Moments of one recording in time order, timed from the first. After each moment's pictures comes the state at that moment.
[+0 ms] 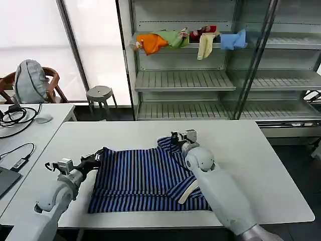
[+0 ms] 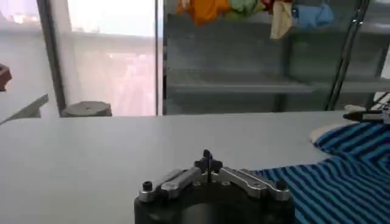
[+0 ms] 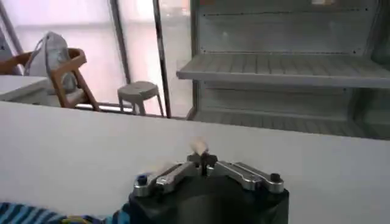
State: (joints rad) left arm 1.08 -0.95 -0.45 -1.74 -0.66 0.41 0.07; right arm -0.61 1.29 0.03 1.53 0.56 -0.56 0.19
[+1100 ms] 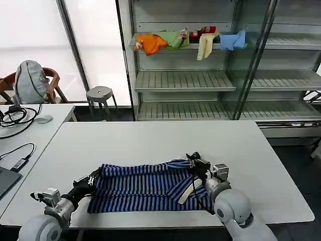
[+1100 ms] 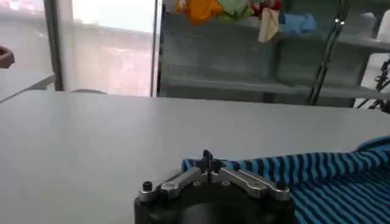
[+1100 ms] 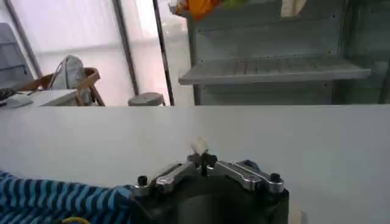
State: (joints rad) left arm 1.44 -0.99 -0.63 -1.97 -0.68 0.36 0.10; right arm -1.09 1.16 0.22 2.01 0.57 -0.56 0.19
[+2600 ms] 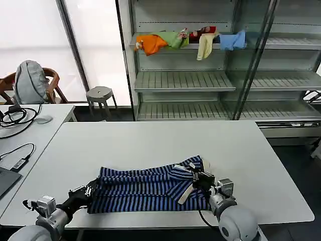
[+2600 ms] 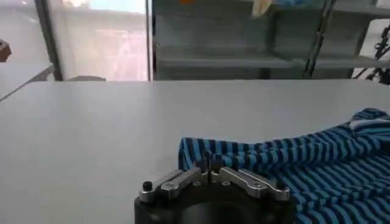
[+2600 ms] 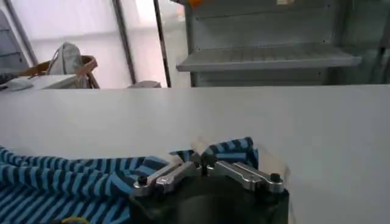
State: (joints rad) left arm 1.57 -0.97 -0.71 -2.13 -0.65 0.51 0.08; right arm -1.21 1.16 0.25 2.07 0.51 -0.56 0.17
